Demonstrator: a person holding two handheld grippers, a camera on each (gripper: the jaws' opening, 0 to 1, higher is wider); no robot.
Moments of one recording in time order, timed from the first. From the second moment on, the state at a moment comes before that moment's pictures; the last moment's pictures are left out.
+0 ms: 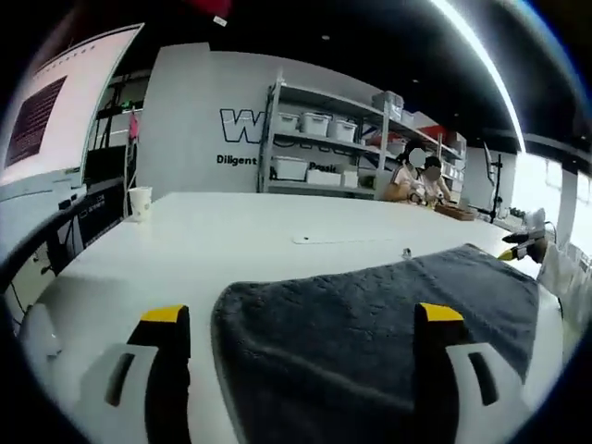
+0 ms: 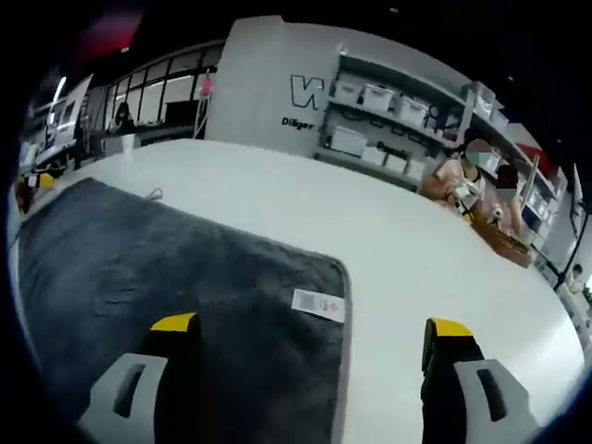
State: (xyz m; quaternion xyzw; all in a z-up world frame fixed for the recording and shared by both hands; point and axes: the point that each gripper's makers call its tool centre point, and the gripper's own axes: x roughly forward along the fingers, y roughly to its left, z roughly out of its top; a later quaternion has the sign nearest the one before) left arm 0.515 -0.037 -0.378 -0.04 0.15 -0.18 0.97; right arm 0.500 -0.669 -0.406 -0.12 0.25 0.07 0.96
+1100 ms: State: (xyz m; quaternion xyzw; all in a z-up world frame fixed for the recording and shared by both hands) left arm 0.461 -0.089 -0.437 0.01 0.24 -0.19 0.95; right arm 0.439 -0.607 -0.447 -0.06 0.29 0.17 0.94
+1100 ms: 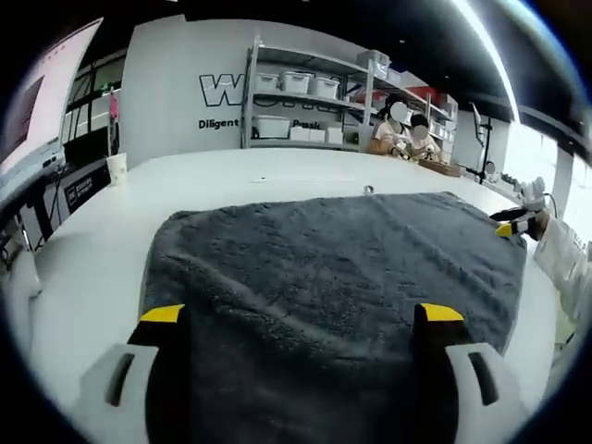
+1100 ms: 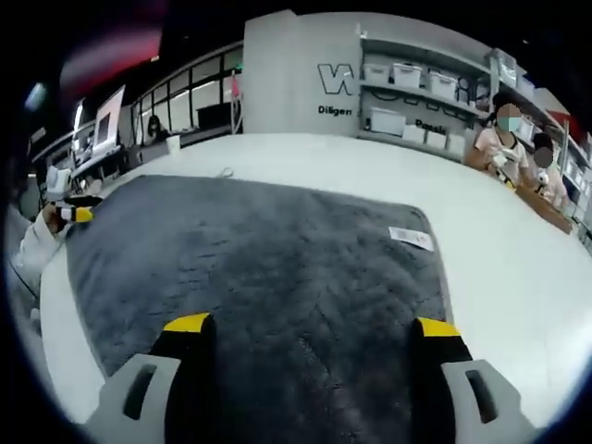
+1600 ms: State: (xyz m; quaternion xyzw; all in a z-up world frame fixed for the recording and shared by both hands) left arm 0.457 -0.086 -0.443 0.05 0.24 -0.20 0.95; right arm 0.432 -0.604 -0.448 -0.06 0.28 0.20 0.94
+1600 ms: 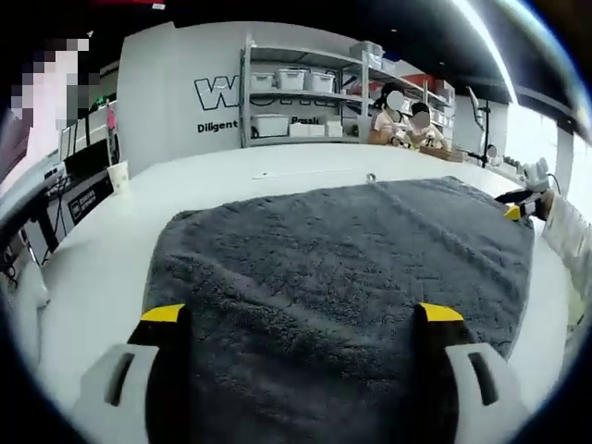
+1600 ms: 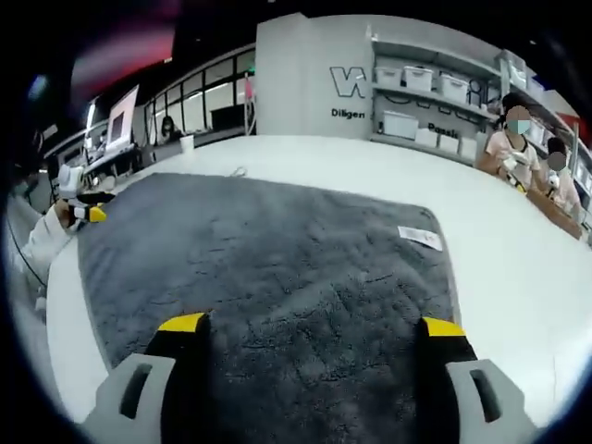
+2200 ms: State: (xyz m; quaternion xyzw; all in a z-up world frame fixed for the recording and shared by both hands) left arm 0.446 -0.086 -0.444 0.07 0.26 -0.23 0.94; right arm 0.432 -0.607 -0.448 -0.06 0.28 0.21 0.94
